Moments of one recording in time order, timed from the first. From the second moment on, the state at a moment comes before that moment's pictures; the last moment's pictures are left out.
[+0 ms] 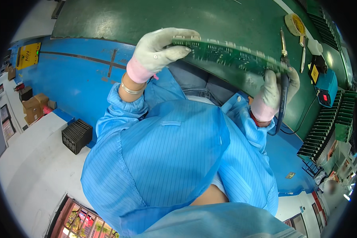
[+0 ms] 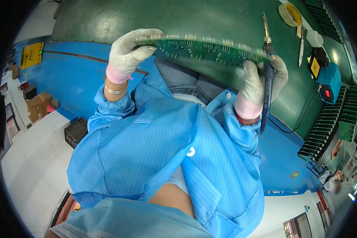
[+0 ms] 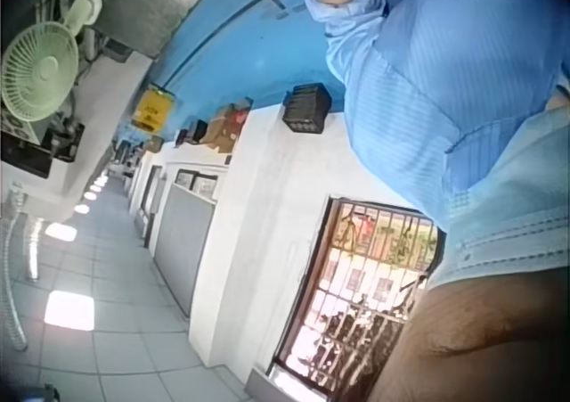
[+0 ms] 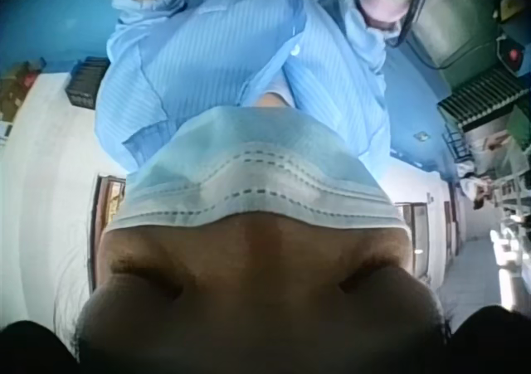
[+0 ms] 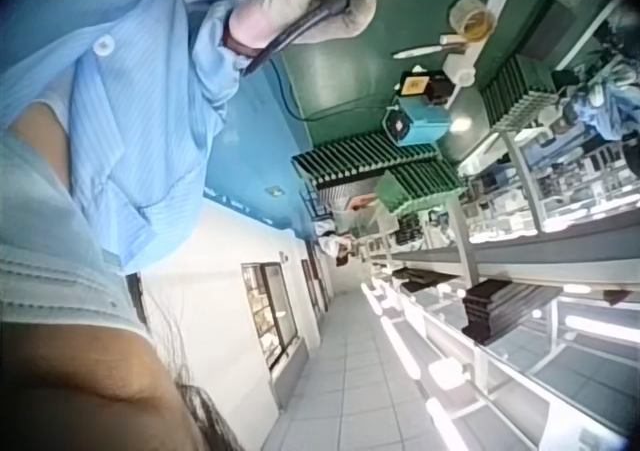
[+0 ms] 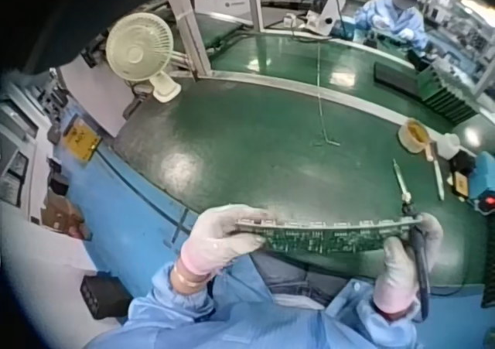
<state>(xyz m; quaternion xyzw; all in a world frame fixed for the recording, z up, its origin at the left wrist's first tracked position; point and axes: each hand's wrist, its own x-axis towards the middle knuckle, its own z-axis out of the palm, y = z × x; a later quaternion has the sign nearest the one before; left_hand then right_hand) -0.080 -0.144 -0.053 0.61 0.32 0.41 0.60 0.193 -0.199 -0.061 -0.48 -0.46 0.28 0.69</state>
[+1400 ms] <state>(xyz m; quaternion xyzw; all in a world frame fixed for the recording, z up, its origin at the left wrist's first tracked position) 0.078 -0.083 -0.049 0.87 0.33 0.23 0.29 0.219 -0.158 -0.094 -0.50 -0.52 0.22 0.66</state>
